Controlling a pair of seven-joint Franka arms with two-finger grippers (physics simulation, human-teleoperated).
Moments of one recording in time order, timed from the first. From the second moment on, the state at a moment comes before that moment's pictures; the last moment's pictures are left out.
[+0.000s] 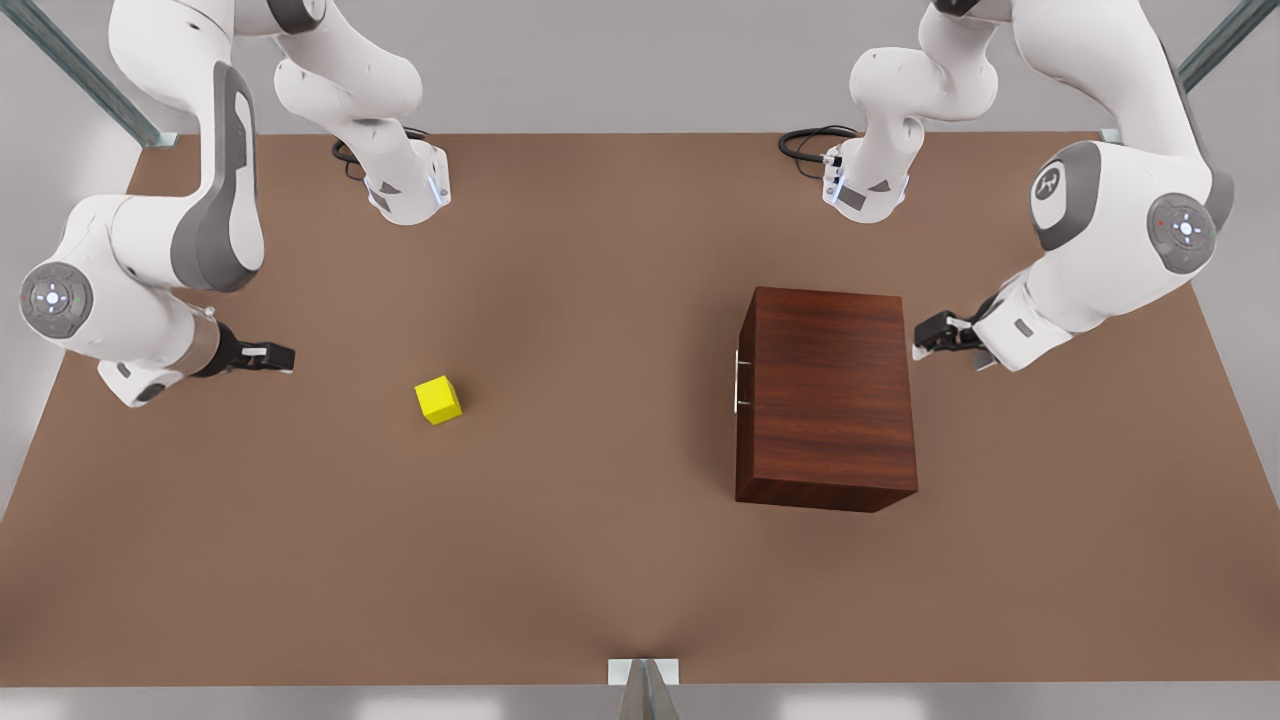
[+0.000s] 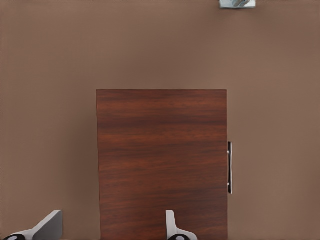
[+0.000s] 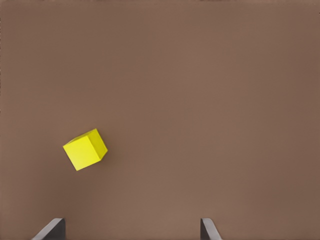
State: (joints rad) left arm -0.20 0.14 0.09 -1.52 -0.18 1.63 0.02; right arm 0.01 0.18 -0.04 -1.60 0.00 1.59 -0.02
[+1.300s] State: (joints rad) left arm -0.84 0.73 0.09 -1.25 0.36 1.66 -0.70; right arm 0.02 0.20 -0.04 -1.56 0.01 1.63 -0.03
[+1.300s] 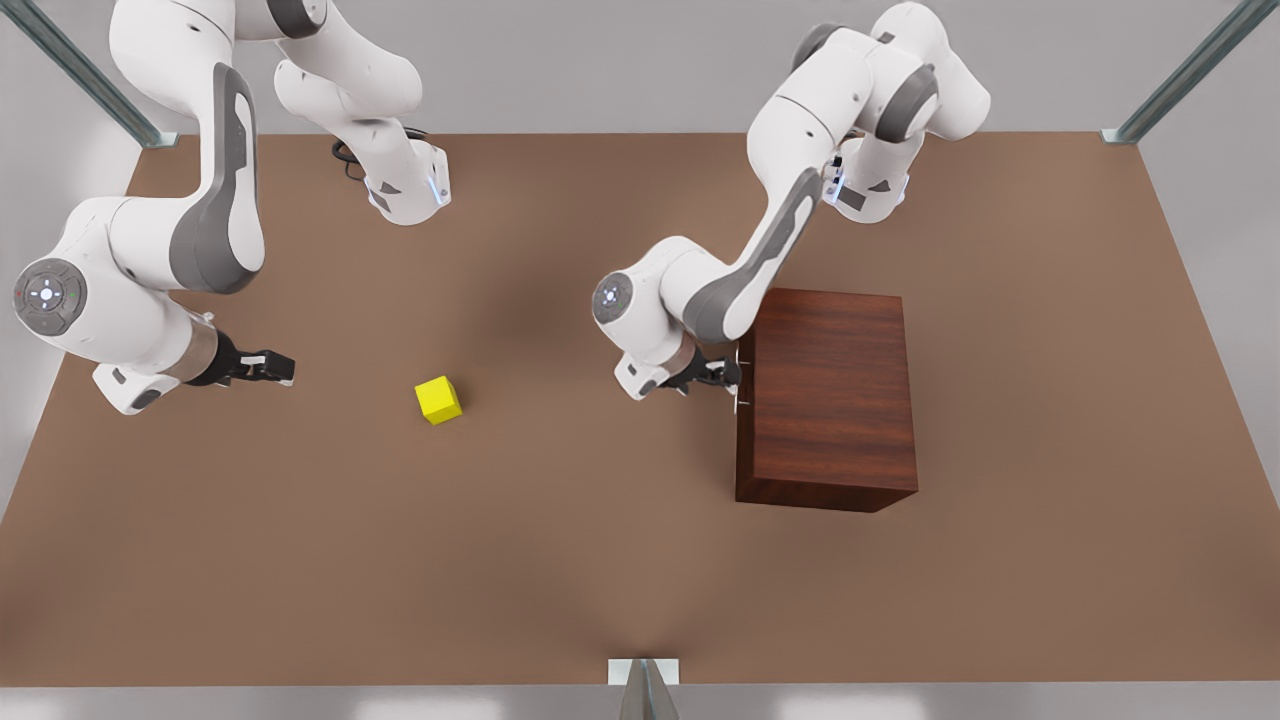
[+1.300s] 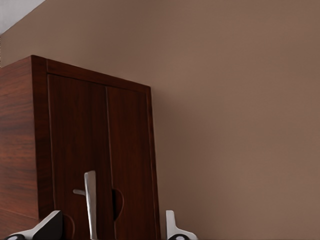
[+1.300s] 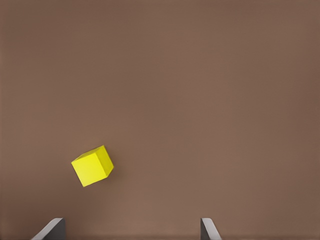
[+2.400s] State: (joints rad) left arm -0.88 0.77 0.08 -1.28 0.37 1.69 -0.97; right arm 0.02 0.21 -0.04 -1.56 0.01 1.63 -0.03
